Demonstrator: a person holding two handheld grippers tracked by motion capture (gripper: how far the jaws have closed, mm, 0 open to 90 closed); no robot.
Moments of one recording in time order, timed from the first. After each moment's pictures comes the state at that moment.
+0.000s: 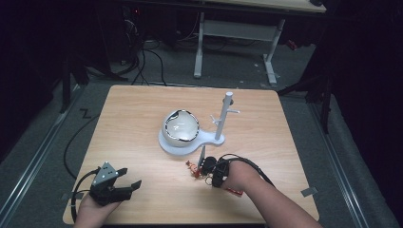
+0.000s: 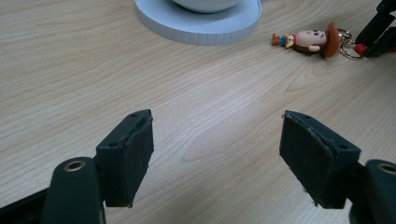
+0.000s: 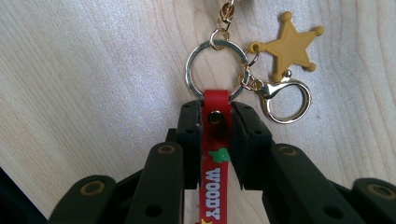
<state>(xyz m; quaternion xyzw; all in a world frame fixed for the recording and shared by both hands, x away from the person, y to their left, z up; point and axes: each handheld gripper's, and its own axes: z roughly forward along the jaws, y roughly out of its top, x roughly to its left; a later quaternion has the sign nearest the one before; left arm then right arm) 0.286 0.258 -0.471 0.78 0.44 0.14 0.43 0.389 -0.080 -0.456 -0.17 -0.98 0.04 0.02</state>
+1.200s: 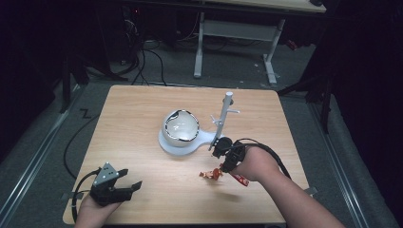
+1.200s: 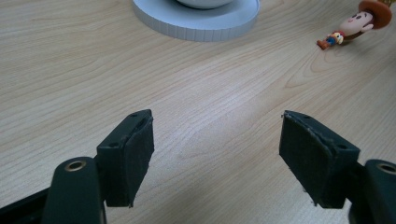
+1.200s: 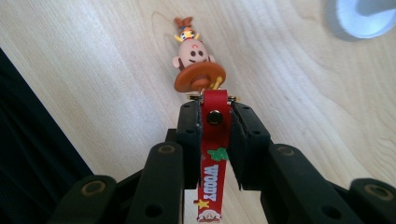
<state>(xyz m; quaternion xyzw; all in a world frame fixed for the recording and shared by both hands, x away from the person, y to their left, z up) 0.285 0.258 -0.473 0.78 0.44 0.13 0.43 0.398 -0.106 -0.361 -0.23 -0.97 -0.02 -0.01</state>
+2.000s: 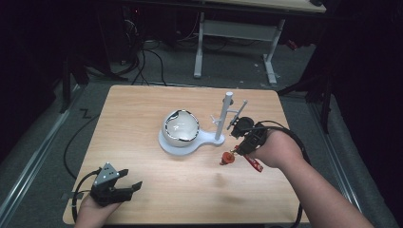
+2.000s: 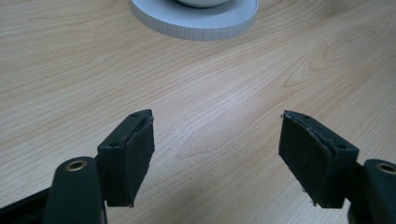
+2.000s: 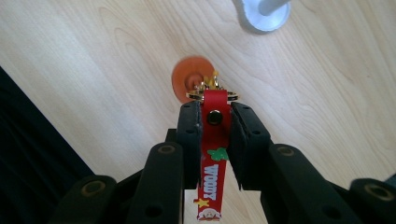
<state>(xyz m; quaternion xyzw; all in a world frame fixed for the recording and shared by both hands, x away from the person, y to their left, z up) 0.285 0.257 -0.472 0.78 0.43 0.13 0.43 0.413 -0.142 -0.294 -0.28 -0.96 -0.04 -0.05</state>
